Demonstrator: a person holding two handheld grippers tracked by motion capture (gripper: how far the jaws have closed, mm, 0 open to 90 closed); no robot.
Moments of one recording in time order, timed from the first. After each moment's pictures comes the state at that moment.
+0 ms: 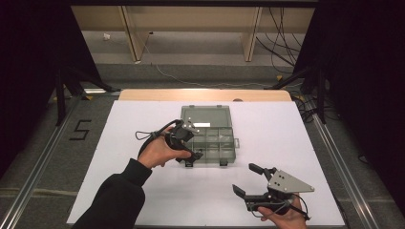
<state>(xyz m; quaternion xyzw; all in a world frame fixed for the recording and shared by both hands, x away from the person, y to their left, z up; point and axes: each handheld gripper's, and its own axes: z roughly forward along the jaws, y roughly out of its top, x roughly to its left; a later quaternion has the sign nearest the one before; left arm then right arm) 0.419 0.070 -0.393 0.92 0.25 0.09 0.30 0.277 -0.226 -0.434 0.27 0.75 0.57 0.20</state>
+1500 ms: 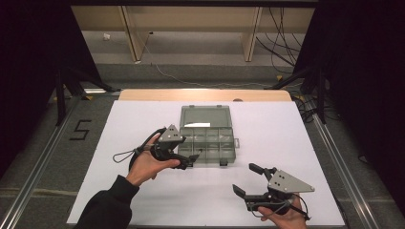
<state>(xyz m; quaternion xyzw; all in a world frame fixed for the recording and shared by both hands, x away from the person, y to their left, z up) 0.387 0.103 -0.411 0.84 0.27 0.13 0.46 0.276 -0.226 -0.433 0.28 0.75 0.57 0.20</state>
